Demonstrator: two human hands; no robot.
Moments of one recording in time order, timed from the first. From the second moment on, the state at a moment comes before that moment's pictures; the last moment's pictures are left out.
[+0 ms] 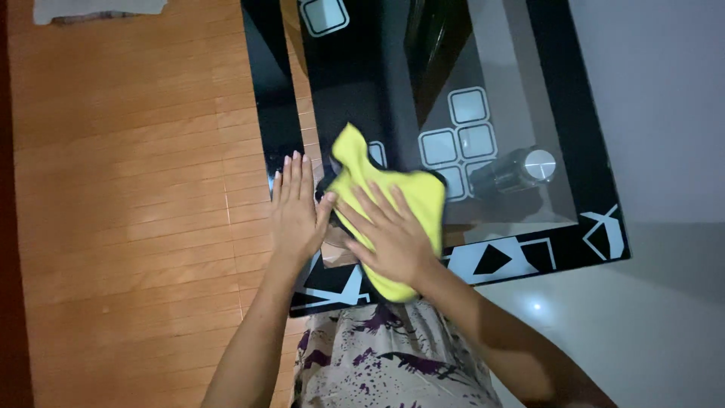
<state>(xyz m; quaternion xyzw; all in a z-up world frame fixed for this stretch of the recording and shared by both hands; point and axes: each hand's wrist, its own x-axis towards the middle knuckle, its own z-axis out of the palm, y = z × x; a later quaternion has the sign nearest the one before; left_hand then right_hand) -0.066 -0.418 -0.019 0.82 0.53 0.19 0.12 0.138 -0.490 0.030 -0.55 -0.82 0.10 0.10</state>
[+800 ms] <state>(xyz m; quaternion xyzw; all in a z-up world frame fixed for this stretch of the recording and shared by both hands) -0.071 -0.420 -0.012 0.81 0.51 0.27 0.15 0.137 -0.505 0.014 -0.57 -0.81 0.07 0.12</state>
